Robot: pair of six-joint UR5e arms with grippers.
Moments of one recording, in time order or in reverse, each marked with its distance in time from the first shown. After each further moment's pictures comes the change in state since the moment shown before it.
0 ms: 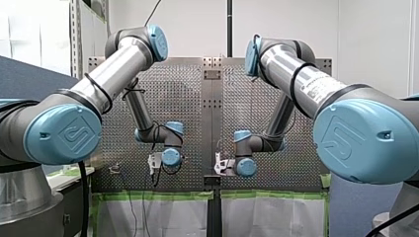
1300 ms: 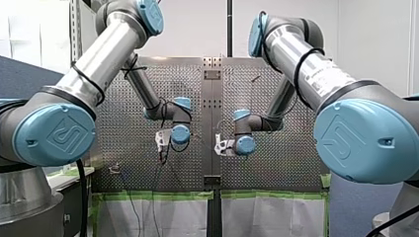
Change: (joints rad) left arm -0.095 0.210 -0.005 -0.107 -0.104 0.014; right arm 0.003 -0.156 -0.001 0.145 0.039 -0.015
